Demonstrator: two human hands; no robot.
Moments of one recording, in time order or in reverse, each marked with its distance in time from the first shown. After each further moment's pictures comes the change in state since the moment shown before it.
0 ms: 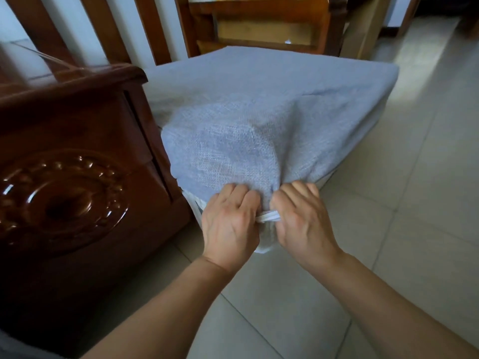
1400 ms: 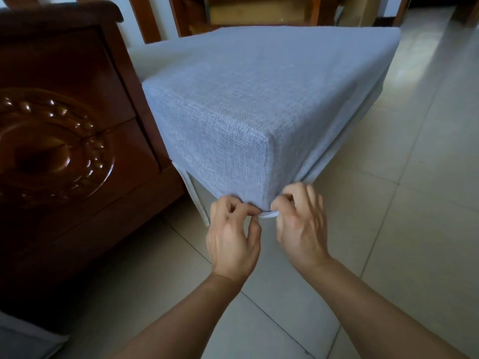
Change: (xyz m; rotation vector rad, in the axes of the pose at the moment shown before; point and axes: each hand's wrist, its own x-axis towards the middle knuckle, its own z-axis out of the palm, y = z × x) left_hand -0.114 0.020 0.040 -0.236 -0.108 -0.404; right_hand -0.106 -0.005 0.038 -0.070 0.039 0.213
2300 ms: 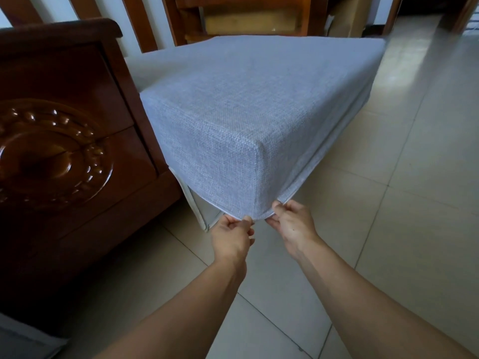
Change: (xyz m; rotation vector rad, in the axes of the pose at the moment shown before) left_hand 0.013 0.032 -0.001 -0.752 -0.148 -1.018; right_hand 0.012 -0.001 0.015 1.119 -0.226 1.400
